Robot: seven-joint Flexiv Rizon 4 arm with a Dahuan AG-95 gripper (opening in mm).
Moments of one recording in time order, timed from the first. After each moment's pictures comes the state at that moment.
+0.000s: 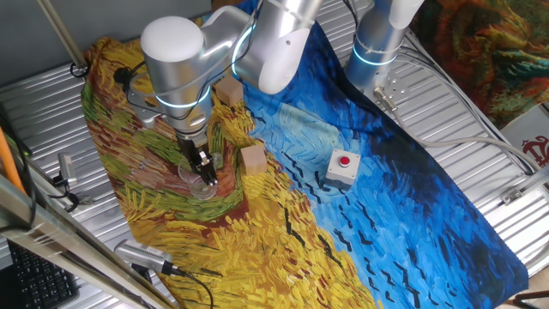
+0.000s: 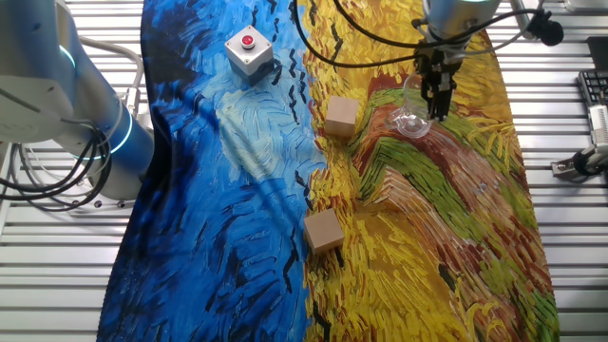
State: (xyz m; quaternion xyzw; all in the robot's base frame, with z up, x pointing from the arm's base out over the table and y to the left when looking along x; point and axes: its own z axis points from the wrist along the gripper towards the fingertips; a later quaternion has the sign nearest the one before) arm 0.587 0.098 0.102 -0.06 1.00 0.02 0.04
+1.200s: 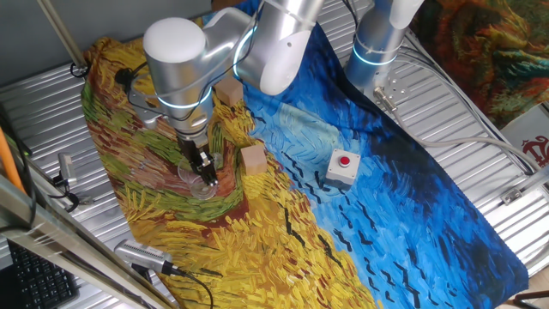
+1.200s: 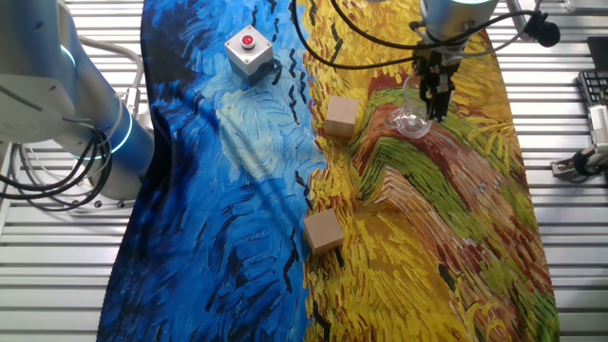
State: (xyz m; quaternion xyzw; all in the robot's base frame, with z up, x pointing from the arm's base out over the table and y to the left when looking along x) arm 0.586 0.098 0.099 -0.07 1.00 0.02 0.04
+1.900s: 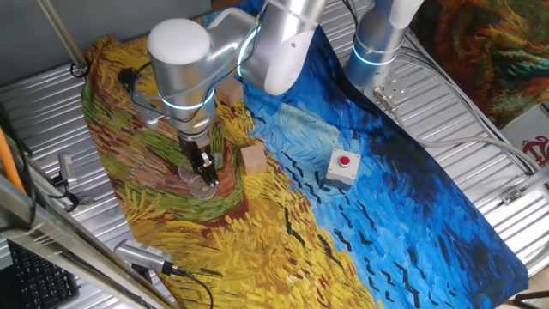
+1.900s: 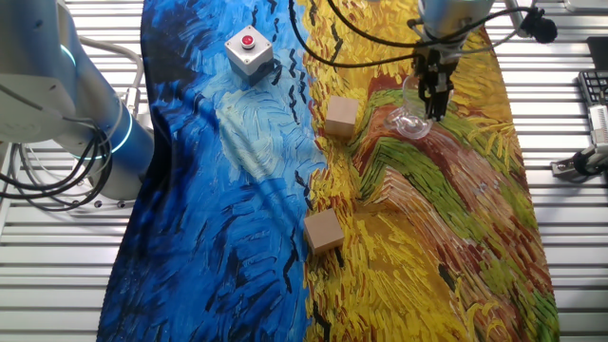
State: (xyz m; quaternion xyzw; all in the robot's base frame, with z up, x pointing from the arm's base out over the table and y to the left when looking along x) arm 0.586 0.097 0.099 -0.06 1.00 0.02 0.04
